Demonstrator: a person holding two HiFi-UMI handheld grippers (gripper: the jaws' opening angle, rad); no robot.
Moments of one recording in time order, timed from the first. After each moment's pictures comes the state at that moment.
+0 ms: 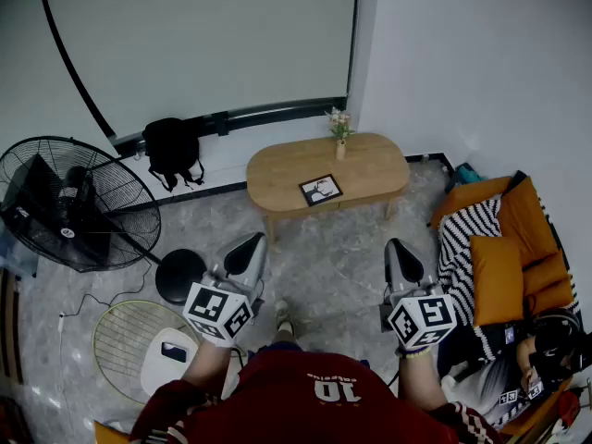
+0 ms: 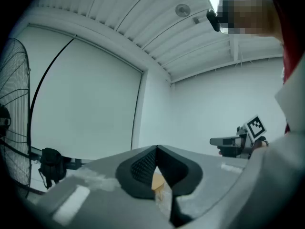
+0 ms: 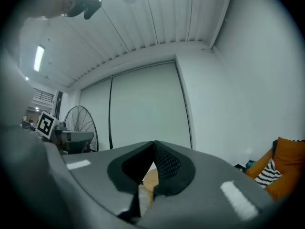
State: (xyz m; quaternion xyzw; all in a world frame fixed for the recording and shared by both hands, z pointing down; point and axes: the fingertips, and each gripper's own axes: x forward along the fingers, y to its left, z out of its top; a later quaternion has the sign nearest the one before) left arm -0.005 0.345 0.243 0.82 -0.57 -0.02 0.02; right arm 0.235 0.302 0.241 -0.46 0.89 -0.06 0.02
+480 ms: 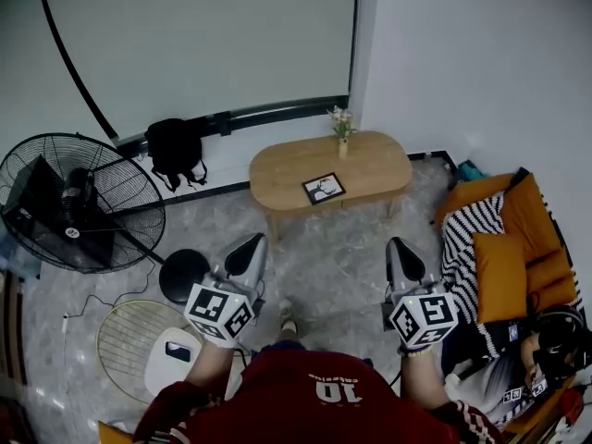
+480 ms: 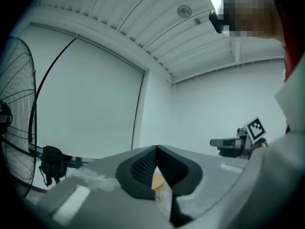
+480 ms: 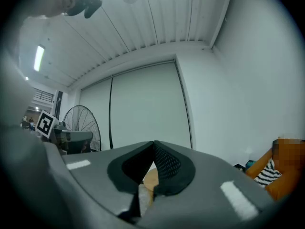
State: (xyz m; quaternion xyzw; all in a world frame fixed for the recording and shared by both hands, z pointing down) left arm -0.012 0.352 0.247 0.82 -0.57 -0.03 0.03; right arm 0.231 0.306 0.245 -0.46 0.89 -0.06 0.02
